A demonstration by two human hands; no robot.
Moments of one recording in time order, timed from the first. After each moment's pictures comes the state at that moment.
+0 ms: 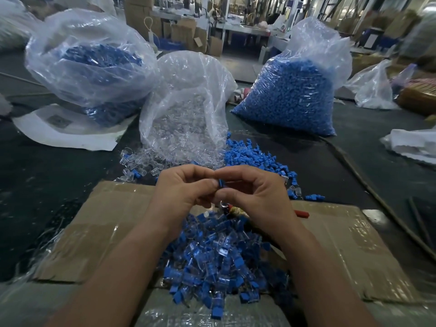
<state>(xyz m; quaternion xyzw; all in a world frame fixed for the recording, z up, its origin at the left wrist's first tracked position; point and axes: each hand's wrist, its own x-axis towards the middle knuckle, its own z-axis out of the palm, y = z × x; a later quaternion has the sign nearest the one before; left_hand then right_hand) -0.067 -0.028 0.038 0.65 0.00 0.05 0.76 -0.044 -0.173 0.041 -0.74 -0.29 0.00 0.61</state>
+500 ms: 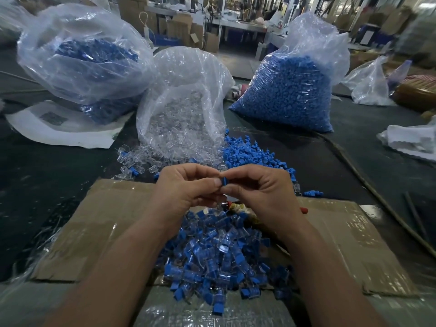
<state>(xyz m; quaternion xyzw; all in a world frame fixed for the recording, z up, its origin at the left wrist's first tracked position) -0.066 -0.025 0.037 0.62 -0.01 0.00 0.78 -0.043 -0.179 0.041 -0.77 -0.31 -0.07 0.56</state>
